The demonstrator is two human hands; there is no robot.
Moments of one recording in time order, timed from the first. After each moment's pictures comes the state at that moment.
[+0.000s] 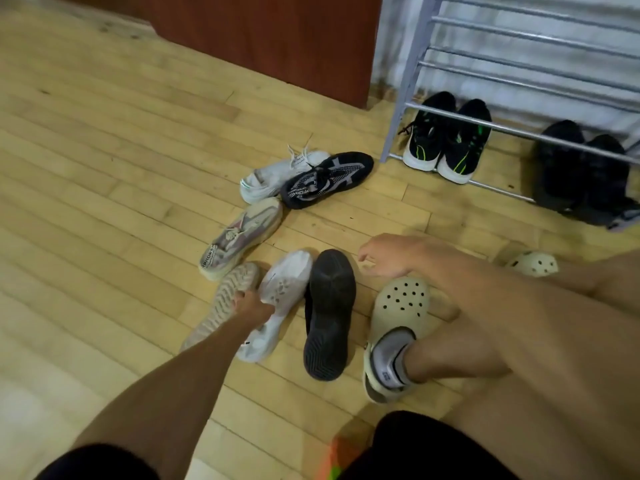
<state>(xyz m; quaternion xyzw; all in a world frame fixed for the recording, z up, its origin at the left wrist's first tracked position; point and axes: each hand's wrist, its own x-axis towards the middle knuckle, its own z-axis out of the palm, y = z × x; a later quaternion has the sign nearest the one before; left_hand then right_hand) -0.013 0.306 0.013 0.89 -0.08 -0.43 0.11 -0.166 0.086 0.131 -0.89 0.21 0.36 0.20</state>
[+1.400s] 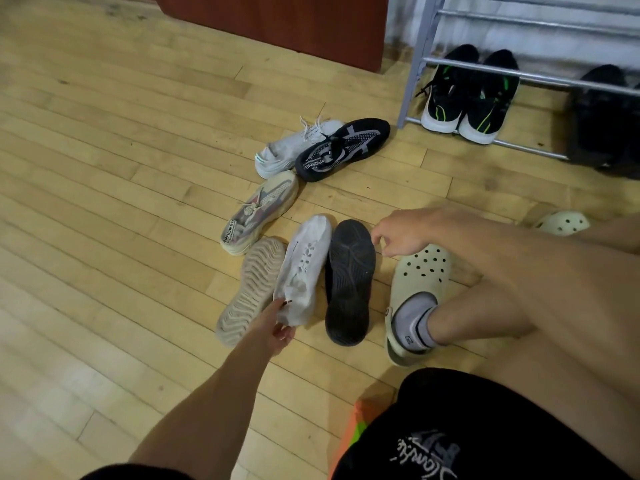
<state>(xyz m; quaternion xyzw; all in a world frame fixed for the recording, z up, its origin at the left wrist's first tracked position) -0.067 0.365 0.020 0.66 0.34 -0.48 0.47 -0.171 0.101 0.126 -0.89 0.14 0.40 0.18</state>
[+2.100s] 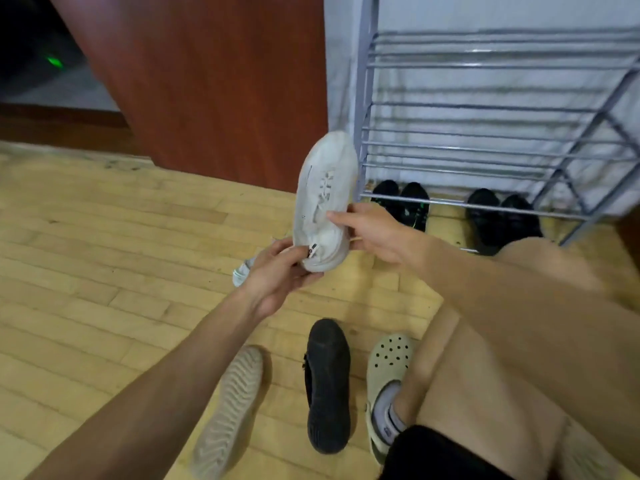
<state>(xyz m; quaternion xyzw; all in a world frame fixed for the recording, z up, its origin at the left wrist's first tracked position) -0.036 0.206 0.250 0.59 -0.14 -0.52 0.61 -0.157 0.070 0.275 -0.61 0.37 -0.13 0.69</state>
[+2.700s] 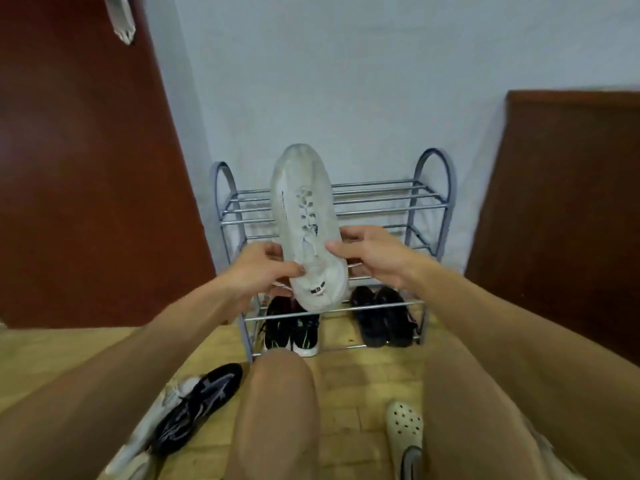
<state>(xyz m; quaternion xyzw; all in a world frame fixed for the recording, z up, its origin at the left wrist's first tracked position) -0.173 0.055 0.438 0.61 -0.50 -0.43 0.44 -0.361 -0.018 0.439 -0.64 0.36 -0.32 0.60</state>
